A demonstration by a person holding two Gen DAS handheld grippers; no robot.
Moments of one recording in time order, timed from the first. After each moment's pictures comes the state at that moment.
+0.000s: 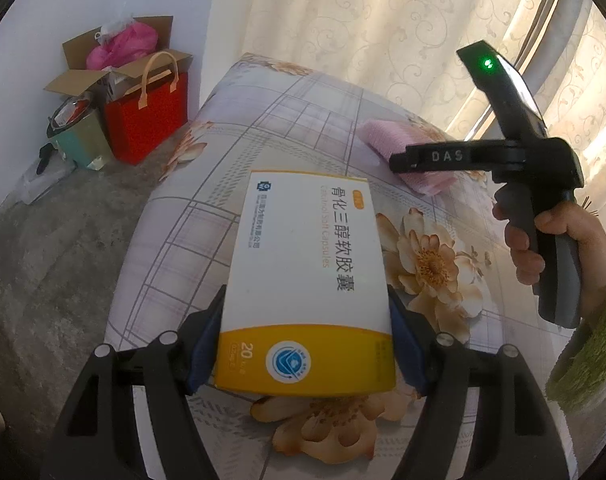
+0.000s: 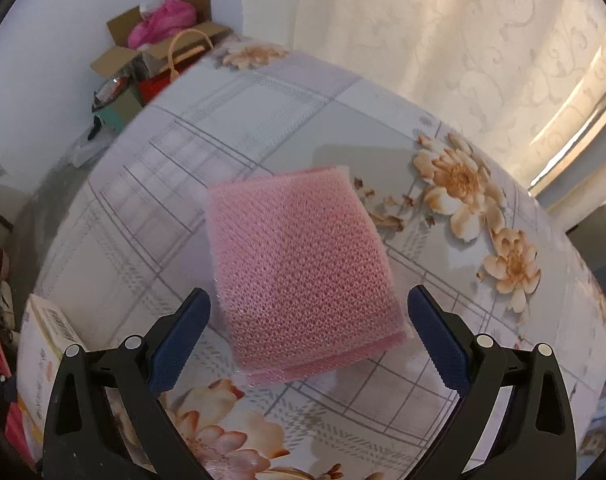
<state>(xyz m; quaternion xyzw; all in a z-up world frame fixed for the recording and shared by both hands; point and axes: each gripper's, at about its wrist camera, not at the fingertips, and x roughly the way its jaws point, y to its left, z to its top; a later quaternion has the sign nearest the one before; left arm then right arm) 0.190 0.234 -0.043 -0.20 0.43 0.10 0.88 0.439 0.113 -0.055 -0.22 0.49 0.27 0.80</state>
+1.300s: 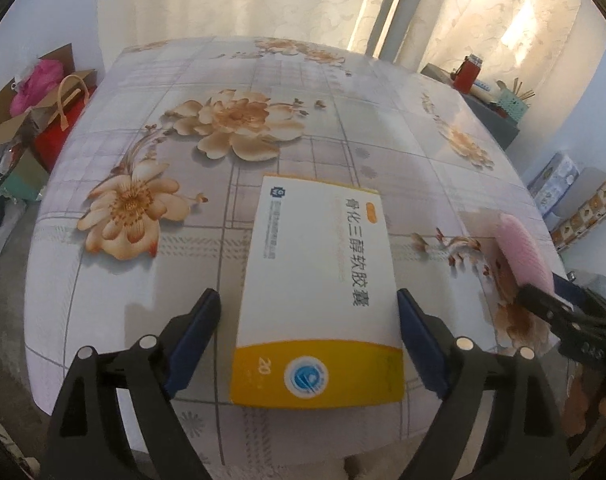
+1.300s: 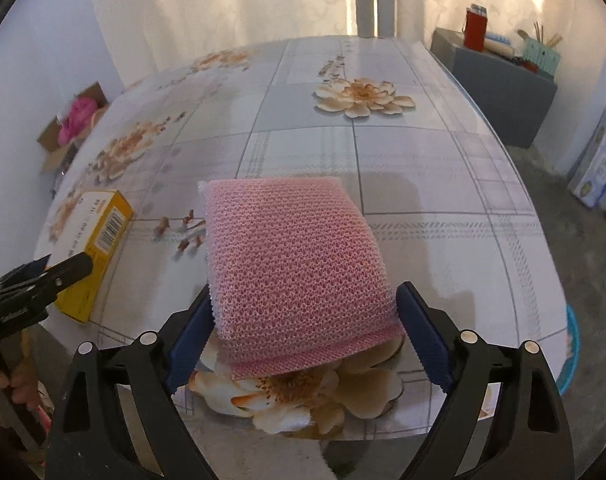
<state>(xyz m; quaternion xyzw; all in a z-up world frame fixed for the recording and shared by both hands) 0.125 0.090 -0.047 -0.09 0.48 -0.03 0.87 0.162 -0.203 -0.047 0.01 0.49 0.10 0.87</state>
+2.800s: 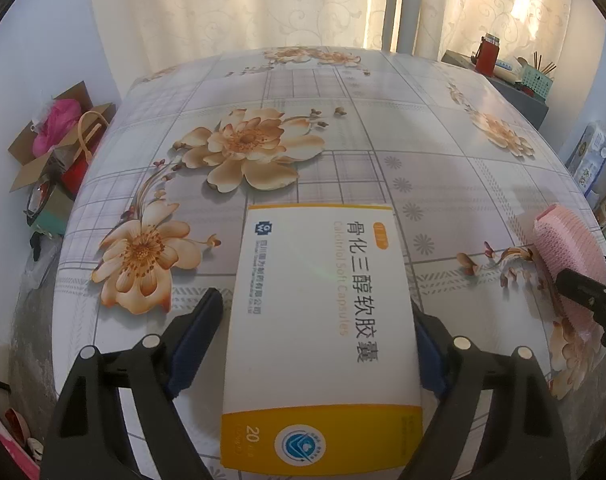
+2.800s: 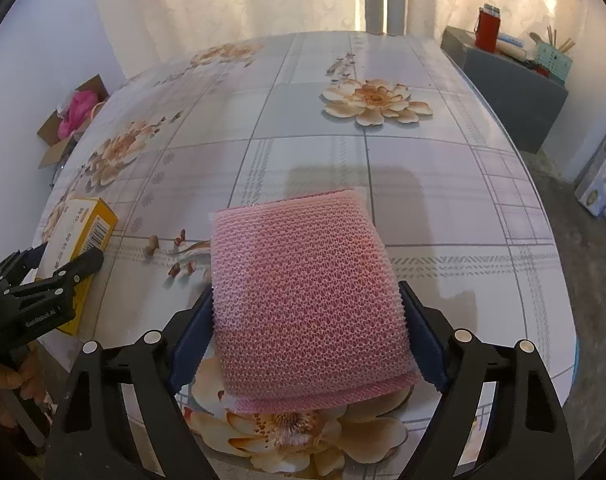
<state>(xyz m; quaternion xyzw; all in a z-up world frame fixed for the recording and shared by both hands) 0.145 0.075 -0.055 -0.01 0.47 0.02 0.88 0.183 -0.198 -0.053 0.00 0.50 0.11 0.86</state>
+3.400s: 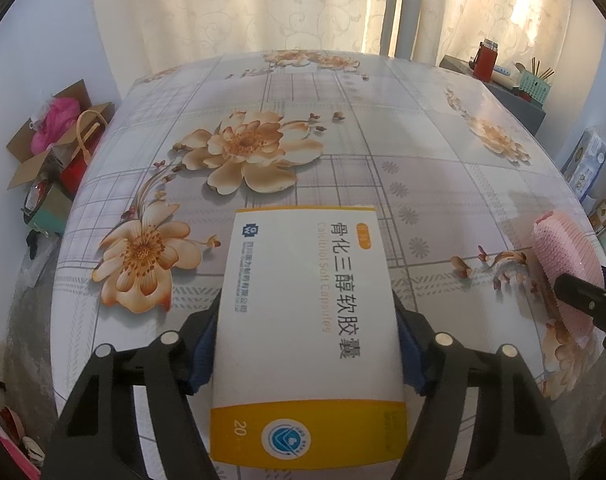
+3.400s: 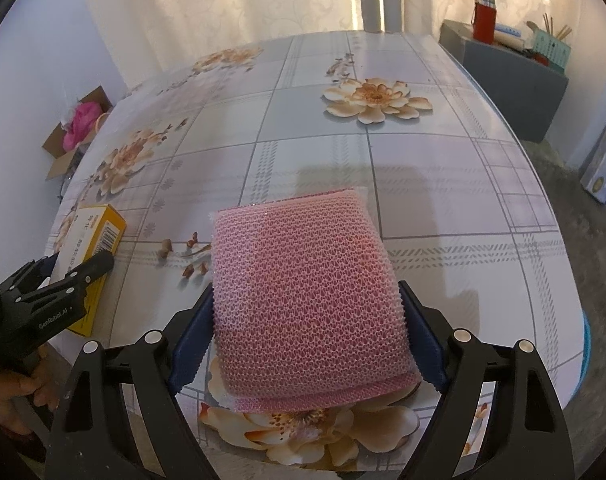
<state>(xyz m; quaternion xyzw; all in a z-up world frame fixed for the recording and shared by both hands) 0.143 0.077 -0.050 -0.02 0.47 0.02 0.88 0.179 -0.200 -0.050 0.02 0.50 0.11 0.86</state>
